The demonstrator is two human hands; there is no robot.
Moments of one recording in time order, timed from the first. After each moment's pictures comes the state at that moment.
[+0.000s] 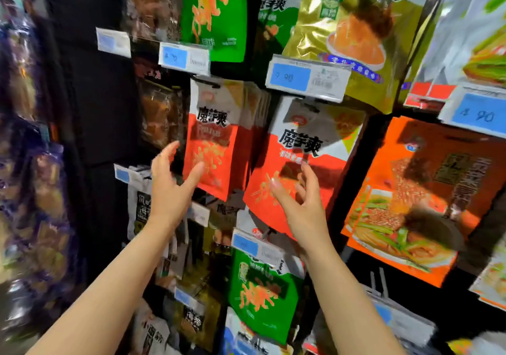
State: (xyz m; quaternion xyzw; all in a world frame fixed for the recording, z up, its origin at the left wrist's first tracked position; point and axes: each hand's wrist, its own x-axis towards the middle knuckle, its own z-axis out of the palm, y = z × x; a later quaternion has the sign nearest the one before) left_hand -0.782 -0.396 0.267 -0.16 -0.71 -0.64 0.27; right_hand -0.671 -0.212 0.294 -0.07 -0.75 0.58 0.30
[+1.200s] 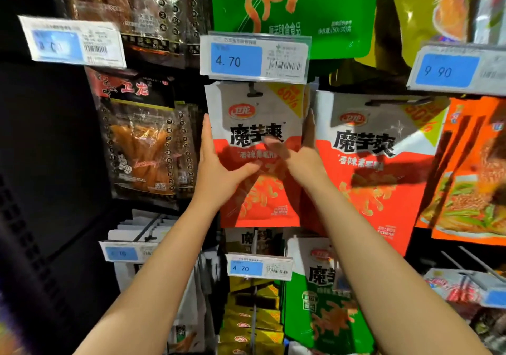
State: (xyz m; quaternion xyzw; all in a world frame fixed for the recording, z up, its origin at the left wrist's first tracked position) left_hand -0.968 -0.395 0.299 -0.39 -0.64 -0.66 0.07; right_hand -0.875 -0.254 0.328 -0.24 -0.80 0.41 0.38
